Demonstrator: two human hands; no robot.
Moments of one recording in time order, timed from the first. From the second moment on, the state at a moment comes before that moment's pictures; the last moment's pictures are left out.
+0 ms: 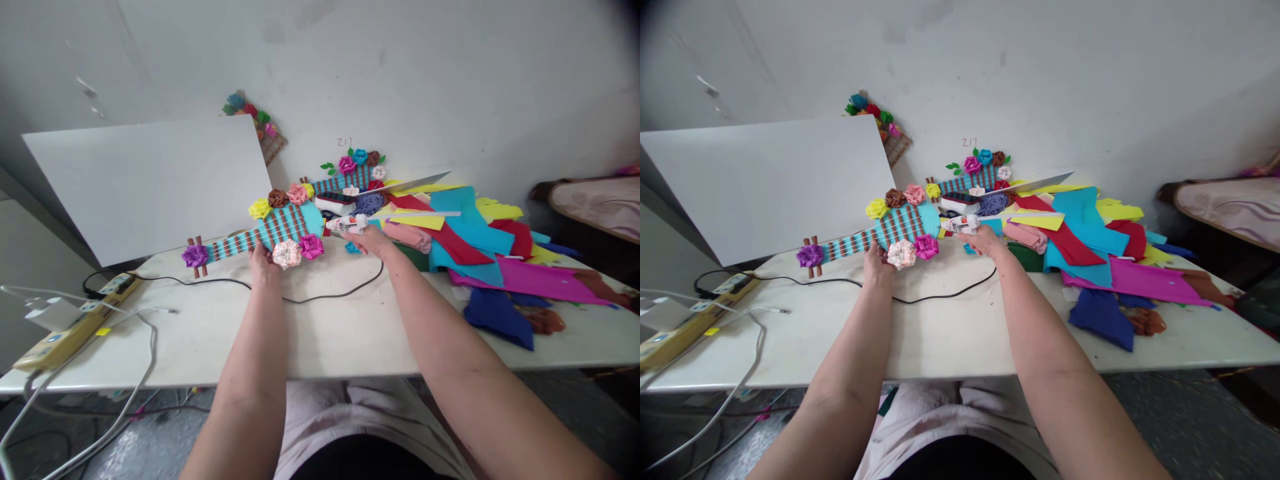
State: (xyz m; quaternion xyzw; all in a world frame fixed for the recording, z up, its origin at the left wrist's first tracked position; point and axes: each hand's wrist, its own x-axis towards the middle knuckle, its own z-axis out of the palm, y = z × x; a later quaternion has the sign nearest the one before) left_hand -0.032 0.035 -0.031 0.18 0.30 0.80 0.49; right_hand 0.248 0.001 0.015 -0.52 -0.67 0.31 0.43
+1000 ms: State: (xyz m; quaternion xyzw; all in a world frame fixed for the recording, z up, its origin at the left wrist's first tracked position) left_hand -0.023 0.026 -0.020 0.10 0.28 0.83 0.47; right_hand 0.245 0.006 0.013 -0.52 -0.67 0.30 0.43
